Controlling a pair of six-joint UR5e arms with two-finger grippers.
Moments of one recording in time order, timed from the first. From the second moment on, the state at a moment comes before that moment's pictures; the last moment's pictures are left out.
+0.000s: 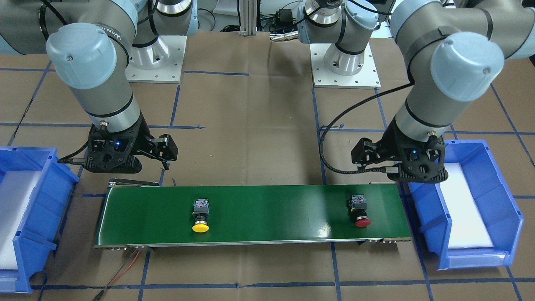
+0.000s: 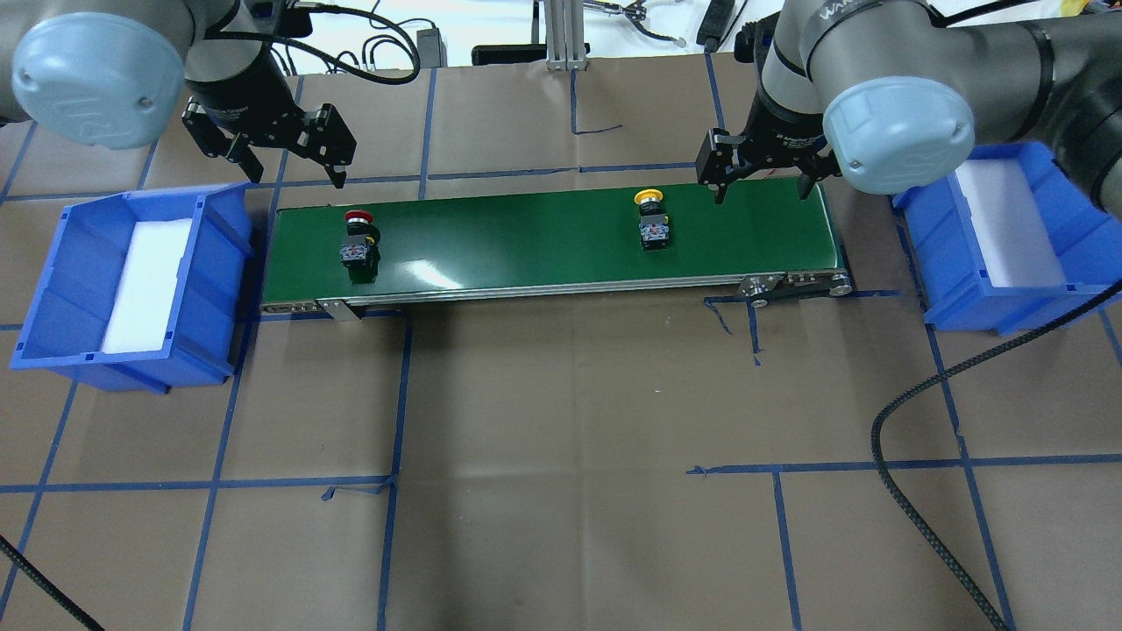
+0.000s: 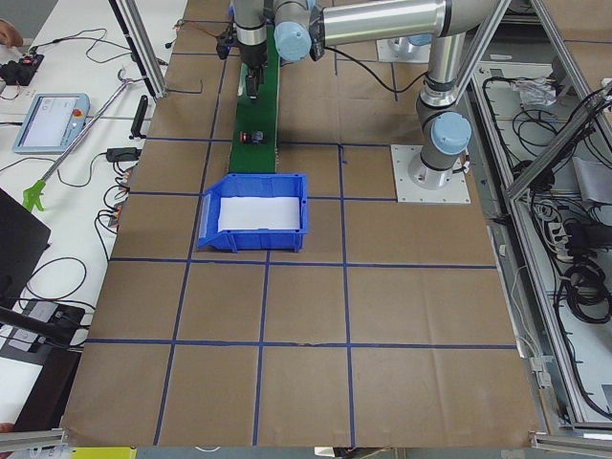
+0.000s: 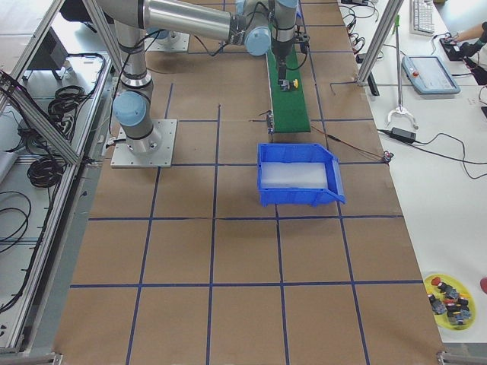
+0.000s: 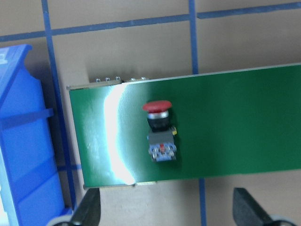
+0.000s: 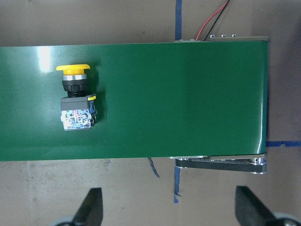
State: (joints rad) left arm -1.52 -1.75 -1.49 -1.47 1.62 0.15; right arm 1.63 -1.36 1.61 -1.88 -1.59 0.05
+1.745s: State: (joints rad) left arm -1.55 -1.61 -1.57 -1.54 1.58 0.03; right arm 1.63 -1.16 1.62 -2.05 -1.58 0.12
